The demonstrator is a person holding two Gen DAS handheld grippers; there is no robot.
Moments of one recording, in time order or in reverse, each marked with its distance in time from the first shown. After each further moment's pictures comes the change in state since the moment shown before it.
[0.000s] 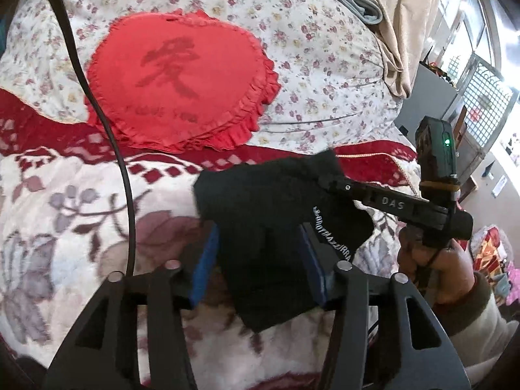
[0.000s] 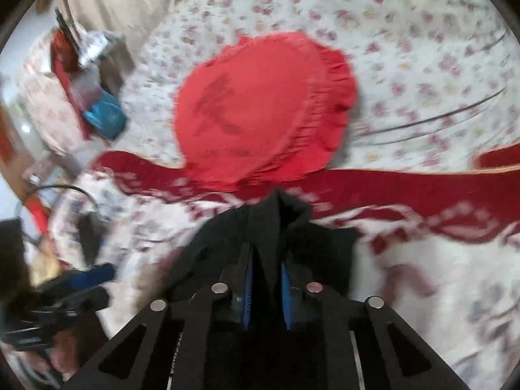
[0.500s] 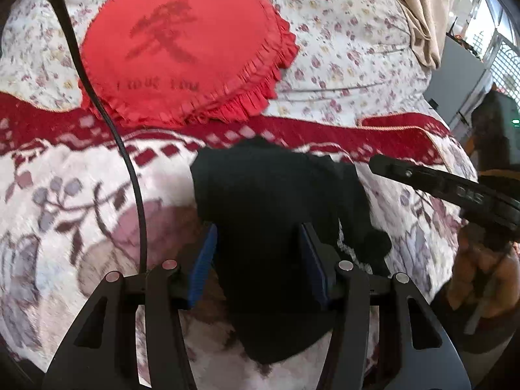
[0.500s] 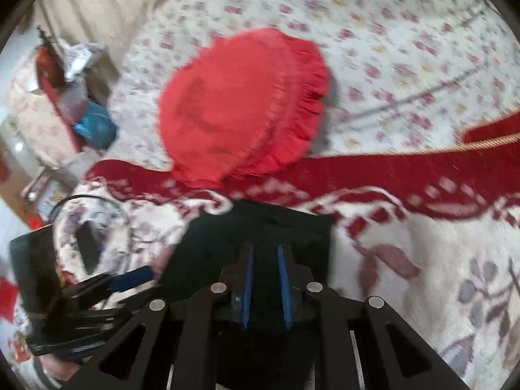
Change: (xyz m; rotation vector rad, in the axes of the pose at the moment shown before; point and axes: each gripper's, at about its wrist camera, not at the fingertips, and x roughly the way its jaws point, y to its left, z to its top) left arm 0.057 -0.013 0.005 0.025 0.113 0.143; right arm -0.010 -0.013 0.001 0.078 0.017 0.053
